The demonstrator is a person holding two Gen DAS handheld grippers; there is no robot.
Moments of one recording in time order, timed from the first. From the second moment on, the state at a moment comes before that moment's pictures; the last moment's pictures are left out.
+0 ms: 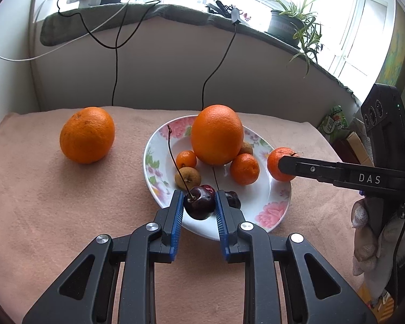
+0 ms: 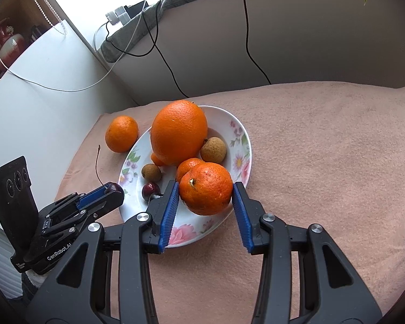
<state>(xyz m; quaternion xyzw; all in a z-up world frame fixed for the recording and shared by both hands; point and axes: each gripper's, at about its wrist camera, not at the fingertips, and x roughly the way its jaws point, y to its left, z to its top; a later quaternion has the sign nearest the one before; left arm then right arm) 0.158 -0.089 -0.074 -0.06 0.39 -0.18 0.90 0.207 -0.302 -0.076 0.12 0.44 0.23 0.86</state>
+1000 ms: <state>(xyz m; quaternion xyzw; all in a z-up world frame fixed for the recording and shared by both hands) 0.120 -0.087 -0.039 -0.02 0.35 -0.12 0.93 0.182 -0.303 -0.042 0.11 0.40 0.22 0.89</state>
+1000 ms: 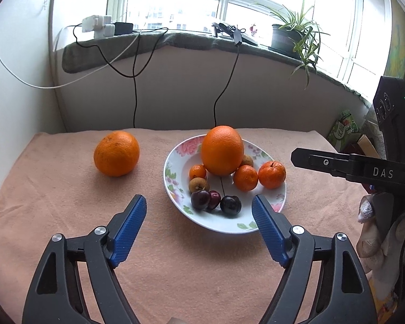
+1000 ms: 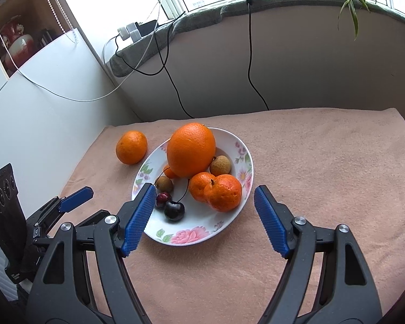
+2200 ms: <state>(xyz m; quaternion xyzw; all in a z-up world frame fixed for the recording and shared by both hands) 0.159 0.009 -0.052 -0.10 0.35 -0.09 0.93 0.247 -0.191 -0.015 0.08 0.42 0.30 0.85</state>
